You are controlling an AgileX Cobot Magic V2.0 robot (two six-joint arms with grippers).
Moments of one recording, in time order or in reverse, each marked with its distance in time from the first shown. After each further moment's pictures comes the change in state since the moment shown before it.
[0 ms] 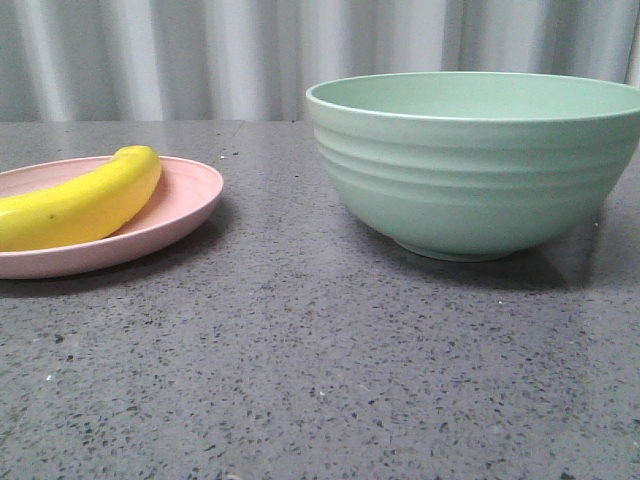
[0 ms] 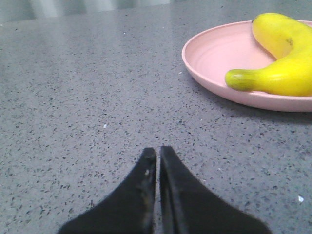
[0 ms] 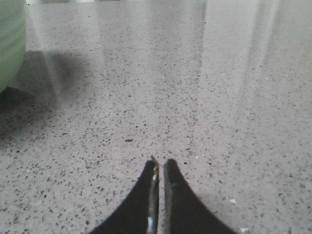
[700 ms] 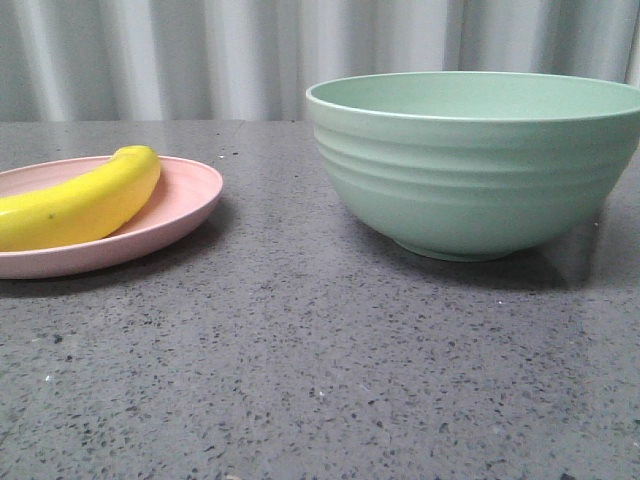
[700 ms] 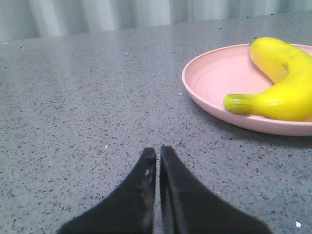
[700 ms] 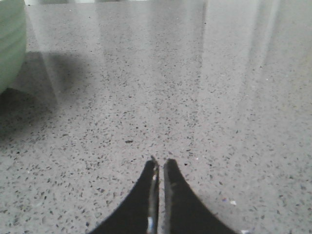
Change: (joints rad) left arm 0.000 0.000 0.001 -0.010 -0.067 0.000; right arm 0.000 0.000 0.000 0.000 -0.009 0.000
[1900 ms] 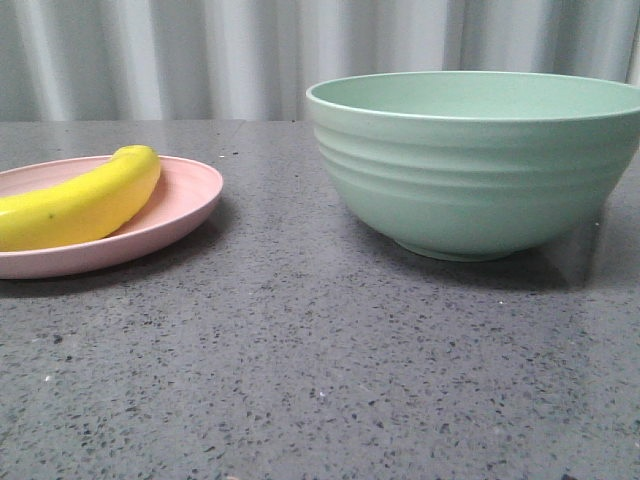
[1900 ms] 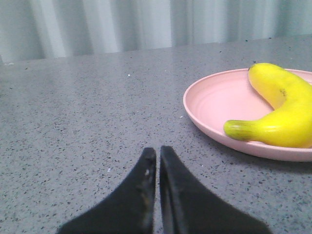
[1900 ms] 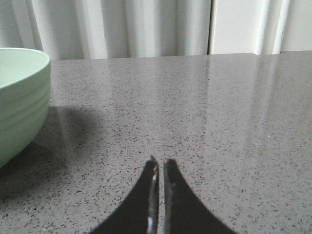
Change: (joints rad) left arm 0.000 0.000 0.000 0.000 -0.070 0.000; right arm 0.000 0.000 0.000 0.000 -0.174 0.000
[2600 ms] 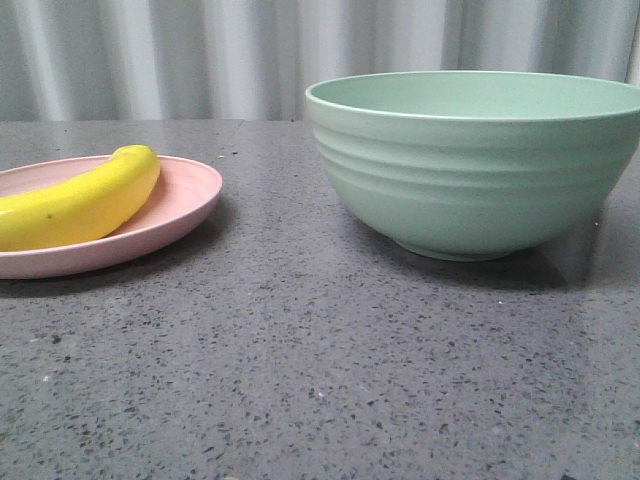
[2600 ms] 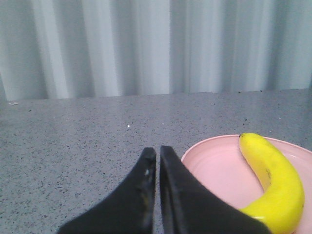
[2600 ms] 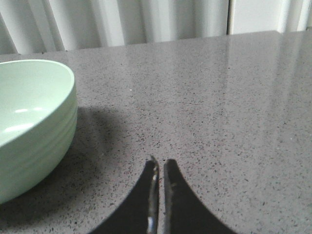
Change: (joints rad) left arm 0.000 0.145 -0.217 -0.054 -0.013 -0.003; right arm 0.049 0.245 -0.274 0.076 0.180 0.000
